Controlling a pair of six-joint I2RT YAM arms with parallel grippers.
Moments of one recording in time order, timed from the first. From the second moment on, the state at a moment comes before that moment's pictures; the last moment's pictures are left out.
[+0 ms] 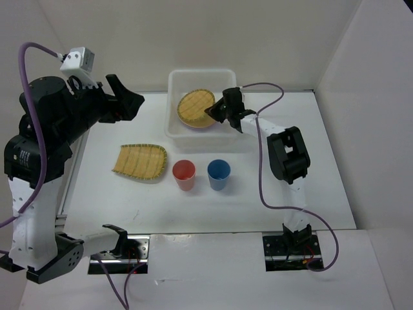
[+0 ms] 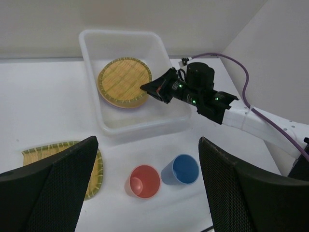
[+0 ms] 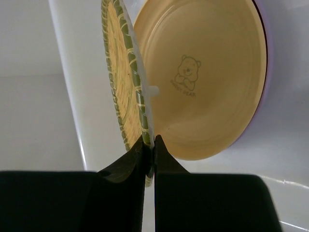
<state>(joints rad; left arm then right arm) -0.30 1.20 2.05 -1.01 0.06 -0.33 0.42 2.14 1.60 0.05 -0.06 1.12</state>
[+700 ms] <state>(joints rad) -0.30 0.86 1.40 -0.73 0.11 -0.61 0.42 2.22 1.71 -0.02 -0.05 1.05</state>
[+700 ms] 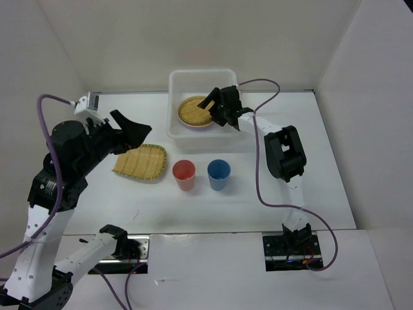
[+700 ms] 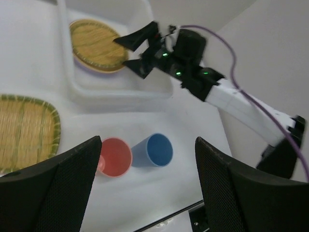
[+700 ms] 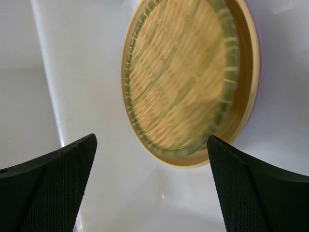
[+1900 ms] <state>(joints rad) -0.01 0.74 0.42 -0.40 0.13 -1.24 0.48 1.36 1.43 -0.07 -0.01 0.75</state>
